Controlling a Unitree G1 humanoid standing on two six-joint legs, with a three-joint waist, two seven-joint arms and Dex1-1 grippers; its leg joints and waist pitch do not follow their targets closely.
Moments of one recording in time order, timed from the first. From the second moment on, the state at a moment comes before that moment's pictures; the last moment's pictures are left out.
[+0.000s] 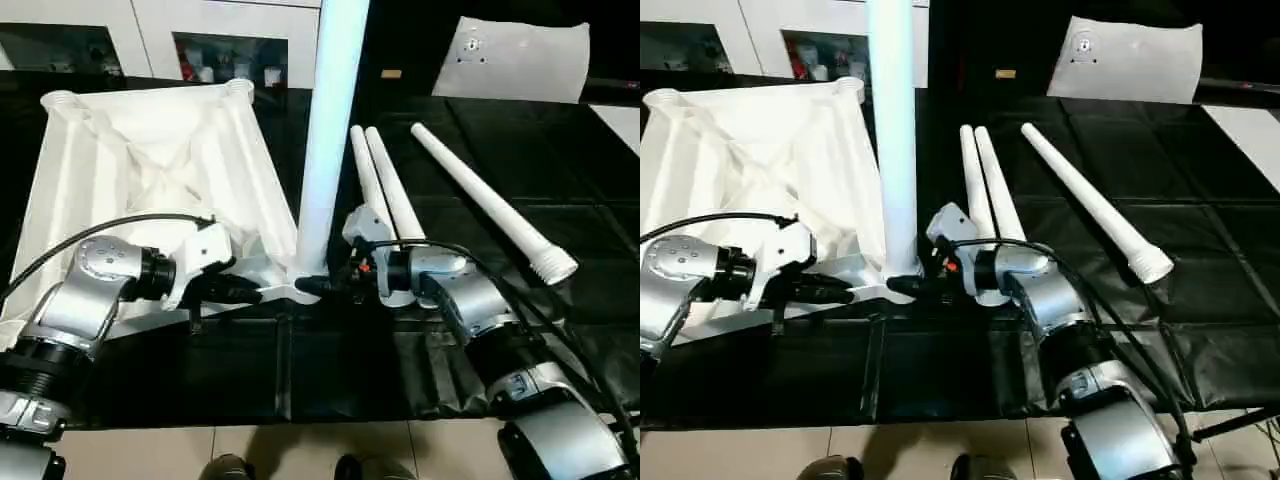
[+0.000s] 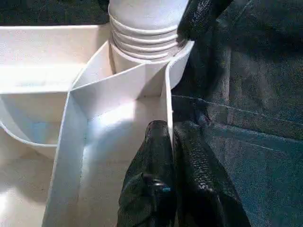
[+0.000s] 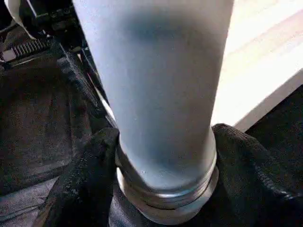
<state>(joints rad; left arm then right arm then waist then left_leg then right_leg) -0.50 0.65 -0.21 0.35 -0.07 0.19 -1.30 -0.66 -0.16 0.22 0.64 0.10 0.14 1.06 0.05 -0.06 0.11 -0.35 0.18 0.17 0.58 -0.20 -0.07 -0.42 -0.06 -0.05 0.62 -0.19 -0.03</state>
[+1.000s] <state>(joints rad) -0.37 0.15 -0.11 0.01 0.05 0.66 -0.53 -0.62 0.14 0.03 0.59 0.00 0.22 0.24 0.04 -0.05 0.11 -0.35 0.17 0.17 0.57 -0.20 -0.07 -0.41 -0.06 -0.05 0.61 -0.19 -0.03</state>
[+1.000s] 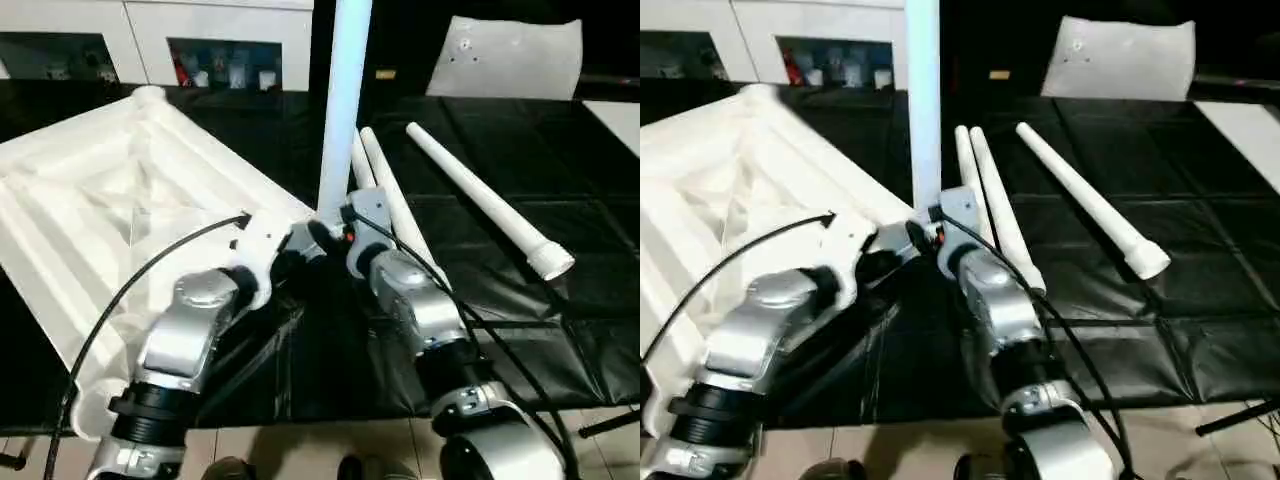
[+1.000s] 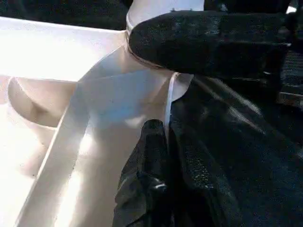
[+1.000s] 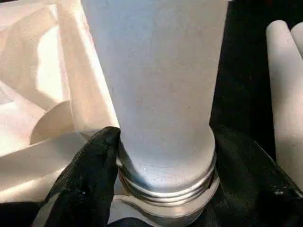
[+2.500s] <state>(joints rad) -0.48 0.62 -0.20 0.37 -0.10 0.14 -1.36 -0.68 -0.19 0.21 0.65 0.11 0.11 1.17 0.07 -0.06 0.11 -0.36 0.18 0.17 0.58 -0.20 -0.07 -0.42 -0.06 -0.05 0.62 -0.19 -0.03</state>
